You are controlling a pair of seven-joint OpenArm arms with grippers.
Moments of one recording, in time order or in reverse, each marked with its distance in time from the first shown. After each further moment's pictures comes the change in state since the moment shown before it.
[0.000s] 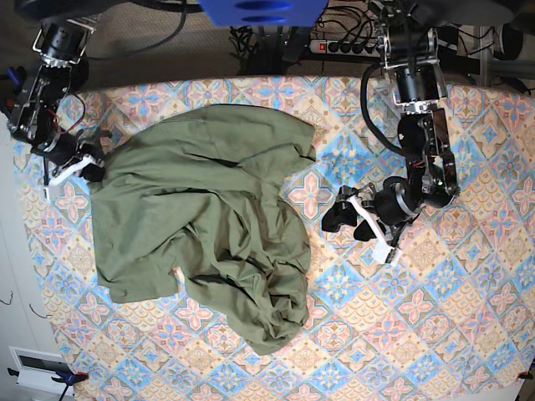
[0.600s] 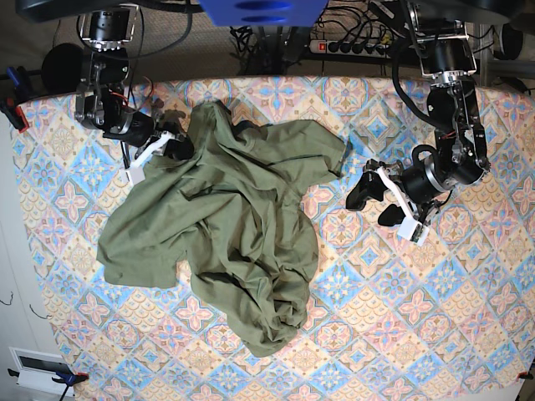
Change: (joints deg) left arm 9.9 -10.1 0.0 13.7 -9.6 -0.3 0.2; right arm -6.1 -11.4 -14.4 6.0 3.8 -2.3 0.9
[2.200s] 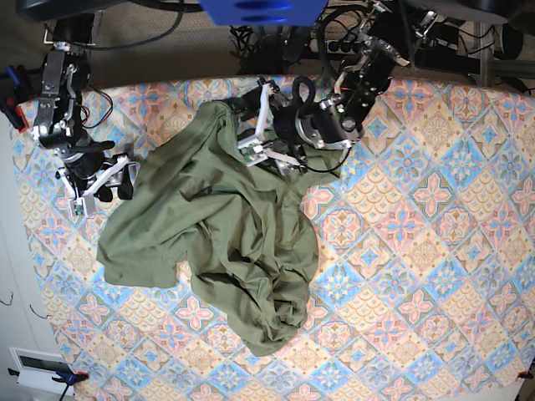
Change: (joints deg) left arm 3.8 7.8 40.7 9.0 21.2 -0.2 0.3; right arm -1.5 9.5 0.8 17.5 -18.5 -5.1 10.5
